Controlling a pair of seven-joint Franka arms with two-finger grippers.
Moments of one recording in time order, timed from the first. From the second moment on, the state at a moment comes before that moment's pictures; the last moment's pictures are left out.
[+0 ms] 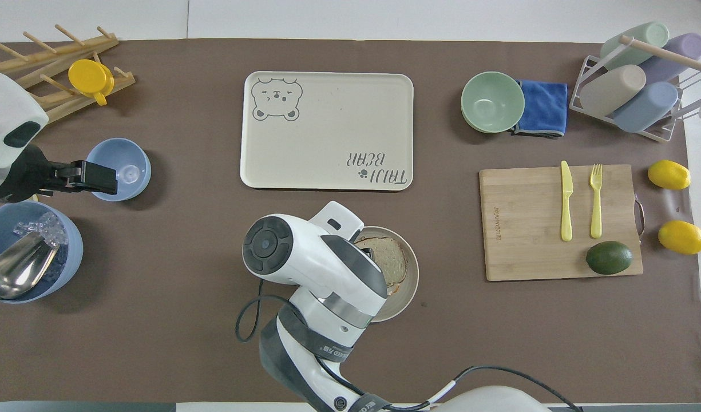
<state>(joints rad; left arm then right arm) -0.19 -0.08 0.03 -1.74 0.00 1.67 -0.10 0.58 0.35 0.12 -1.66 -0.11 1.83 0.75</state>
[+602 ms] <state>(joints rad) -0.19 -0.08 0.03 -1.74 0.00 1.67 -0.10 0.21 0.12 0.12 -1.66 -0.07 1.67 0.49</state>
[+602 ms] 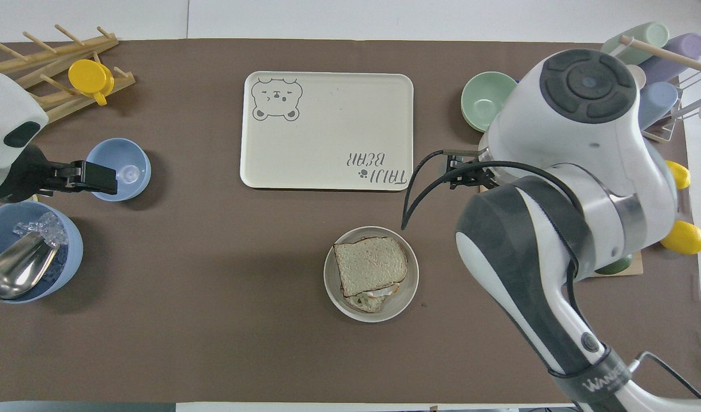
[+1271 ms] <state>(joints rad) -0.19 -0.08 0.02 -1.75 -0.01 1.67 -0.12 0.03 0.03 0.07 -1.66 -0.07 1.54 0.10</state>
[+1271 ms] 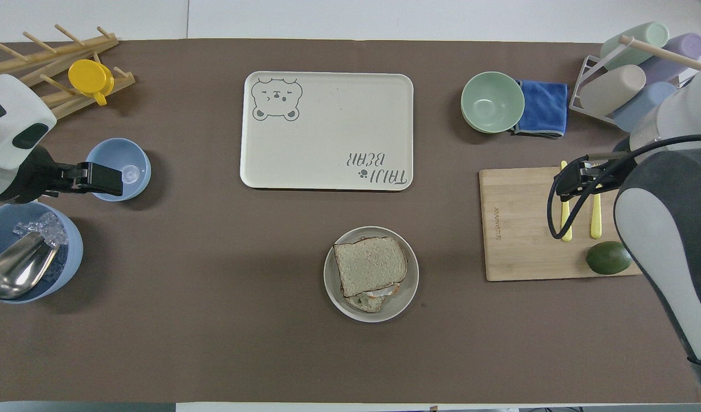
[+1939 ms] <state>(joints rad) -0.33 -0.07 0.01 -1.92 -0.14 1.89 -0.22 -0.02 0.03 0.03 -1.66 -0.01 1.54 0.01</state>
